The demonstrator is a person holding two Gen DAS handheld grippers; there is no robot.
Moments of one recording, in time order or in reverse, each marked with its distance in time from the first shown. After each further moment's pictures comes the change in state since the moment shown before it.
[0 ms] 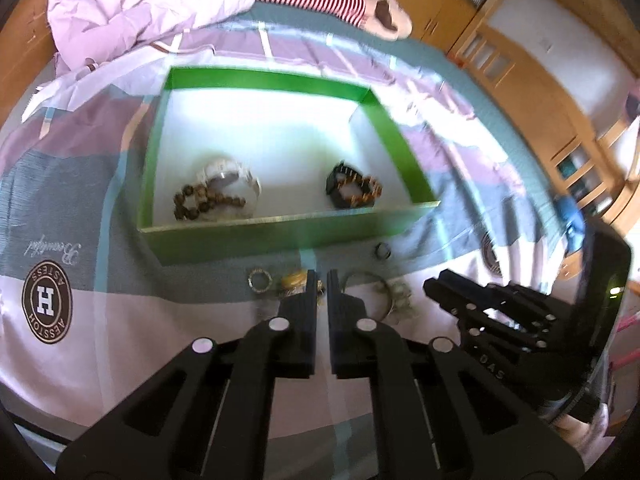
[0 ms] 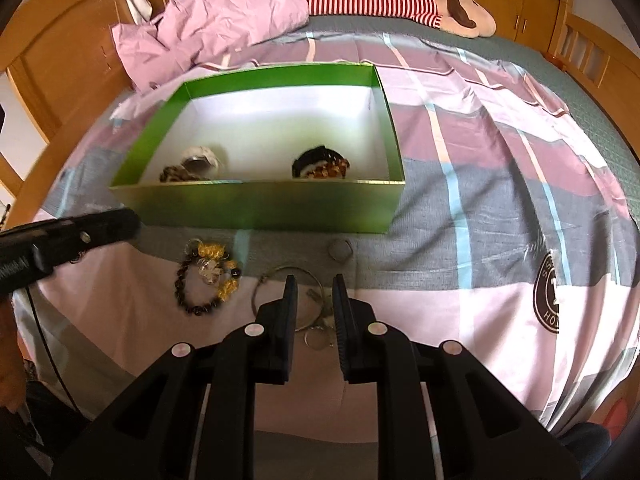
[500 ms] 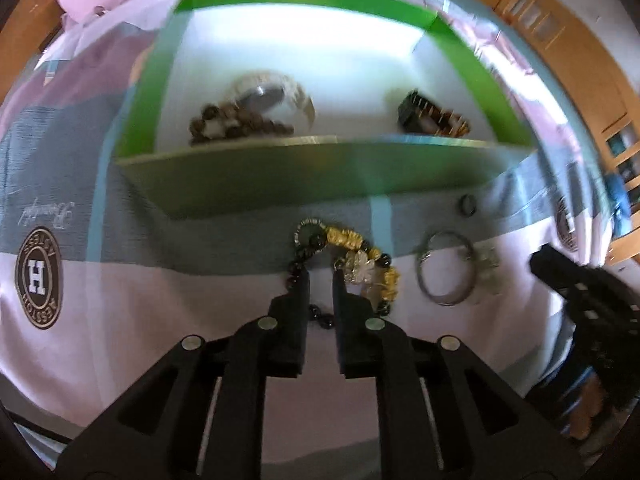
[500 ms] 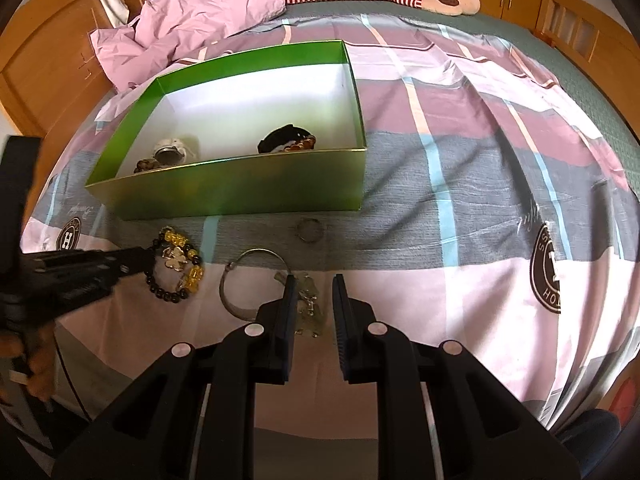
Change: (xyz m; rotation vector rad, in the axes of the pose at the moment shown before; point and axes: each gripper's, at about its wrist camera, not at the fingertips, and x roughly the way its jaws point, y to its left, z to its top) left arm 0.080 0.020 -0.017 -0.009 0.210 0.181; right arm 0.015 -0.025 -0.011 0.062 0.044 -0.014
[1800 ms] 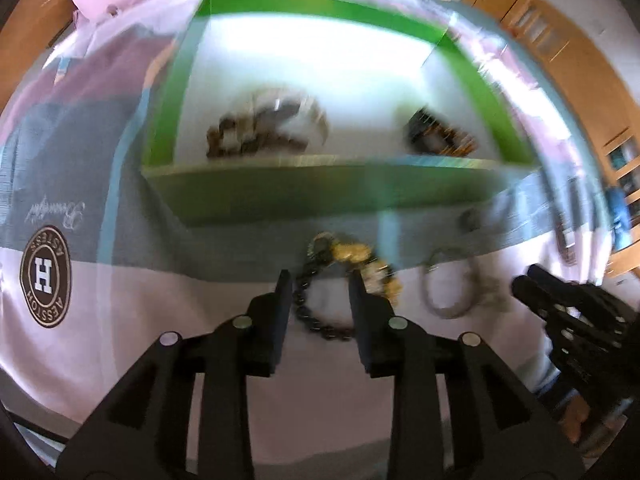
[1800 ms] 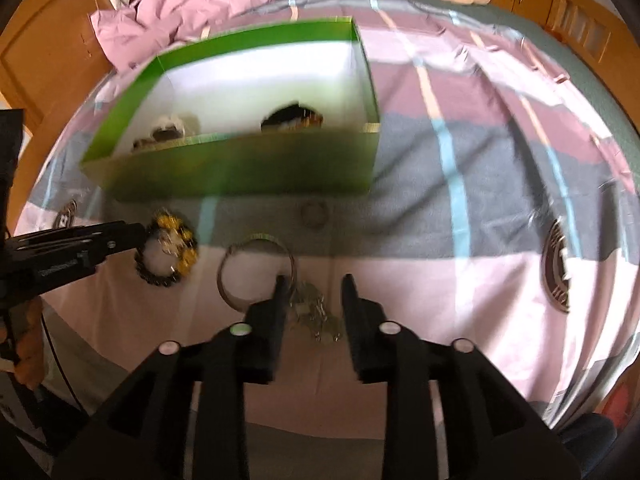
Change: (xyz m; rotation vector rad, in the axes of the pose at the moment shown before) left arm -0.005 0.008 0.001 -0.031 -0.022 0.015; right arm 0.021 0.004 -0.002 -0.037 0.083 0.000
